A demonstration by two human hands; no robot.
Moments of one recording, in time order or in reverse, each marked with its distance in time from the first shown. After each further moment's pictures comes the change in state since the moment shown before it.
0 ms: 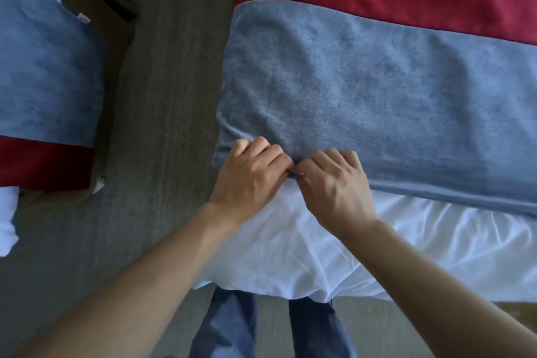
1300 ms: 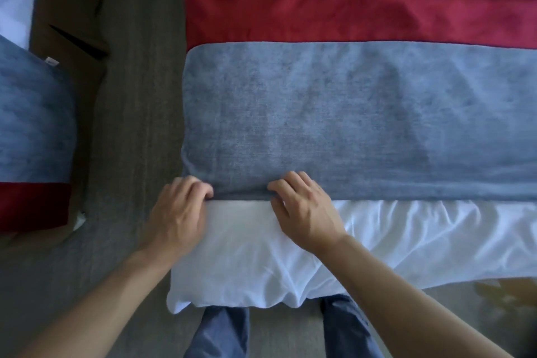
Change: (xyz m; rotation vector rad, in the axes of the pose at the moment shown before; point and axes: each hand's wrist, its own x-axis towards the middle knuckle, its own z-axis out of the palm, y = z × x) left_hand -0.053 -0.018 -0.006 -0.109 -0.123 -0.161; right_hand -0.043 0.019 0.011 0.190 -0.014 0.104
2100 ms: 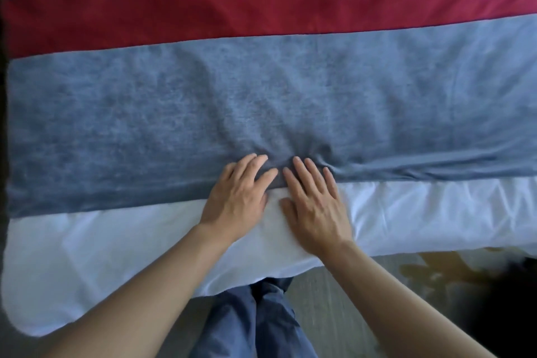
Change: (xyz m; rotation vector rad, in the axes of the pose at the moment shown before) left_hand 0.140 0.351 0.147 0.139 -0.182 0.242; right_hand -0.160 0.264 -0.140 -0.237 -0.085 0.247
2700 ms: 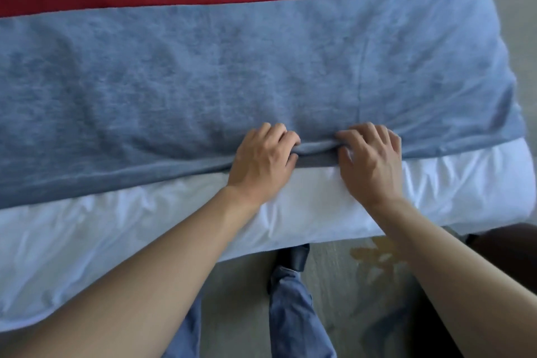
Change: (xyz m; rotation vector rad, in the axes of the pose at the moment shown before) left_hand 0.144 0.186 0.034 -0.205 0.145 0.000; right_hand -0.026 0.249 -0.065 -0.107 0.362 0.166
